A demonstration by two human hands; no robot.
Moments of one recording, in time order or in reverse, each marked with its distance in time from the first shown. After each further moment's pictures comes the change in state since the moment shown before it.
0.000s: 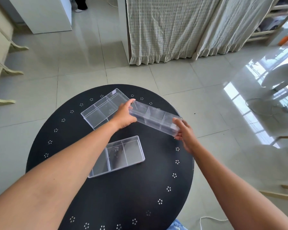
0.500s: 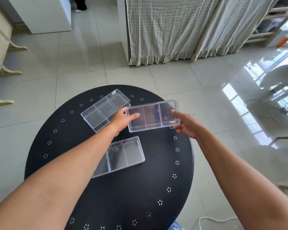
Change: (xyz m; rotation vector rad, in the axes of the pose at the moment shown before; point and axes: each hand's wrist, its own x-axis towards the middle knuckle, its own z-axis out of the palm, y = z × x) left_hand -0.005 -0.014 0.008 -0.331 0.075 -0.231; right_hand 0.033 -0.043 -0.008 -0.181 -0.130 0.168
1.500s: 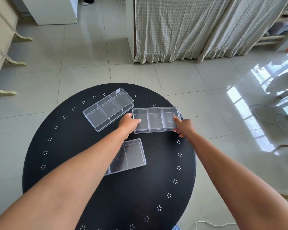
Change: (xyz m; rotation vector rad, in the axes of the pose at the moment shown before) left_hand 0.000 0.004 0.024 -0.015 0.077 -0.144; right_hand 0.048 0.017 0.016 -0.335 0.324 0.043
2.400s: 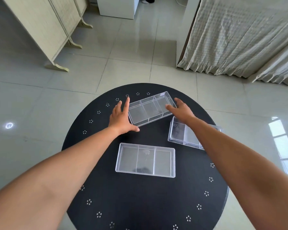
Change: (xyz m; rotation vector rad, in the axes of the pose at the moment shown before) left_hand 0.017 -0.085 -0.145 0.589 0.266 0.112; right_hand -0.019 -0.152 0.125 -0.409 -0.321 -0.526
